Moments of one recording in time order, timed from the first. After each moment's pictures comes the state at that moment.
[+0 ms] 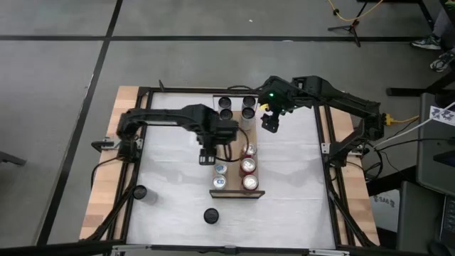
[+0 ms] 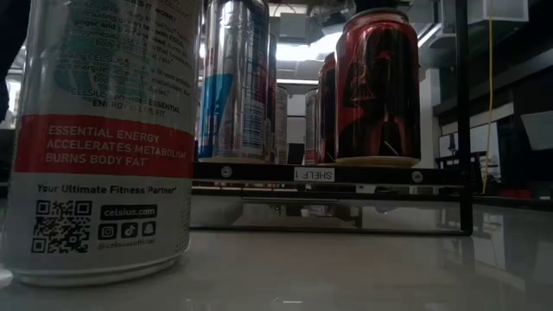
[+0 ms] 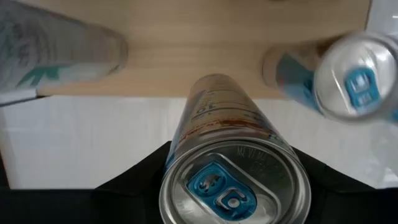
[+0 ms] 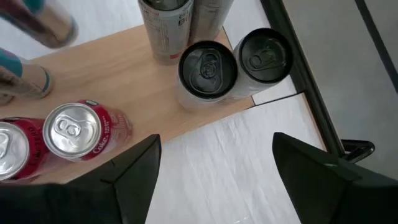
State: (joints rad) left arm -0.02 1.95 2.06 -1.57 -0.06 -0.07; right arm -0.23 1.57 1.80 -1.31 0.12 0.05
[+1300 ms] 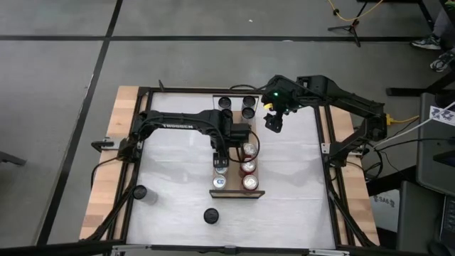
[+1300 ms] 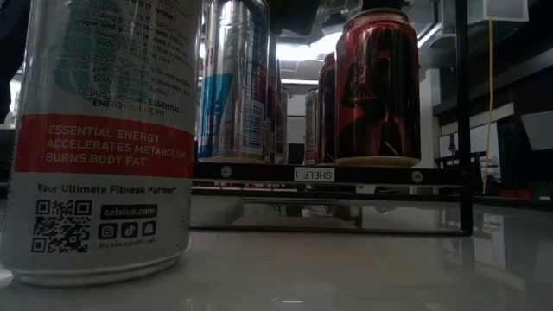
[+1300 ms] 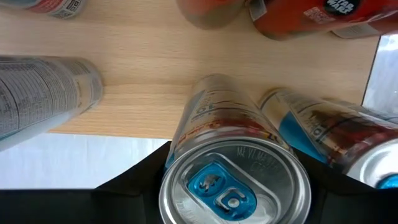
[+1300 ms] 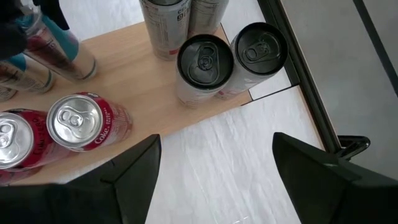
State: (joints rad) left arm 0.01 2.08 2.08 -1.45 -0.01 -0.10; right arm -0.23 1.55 1.80 -1.34 0.12 0.05
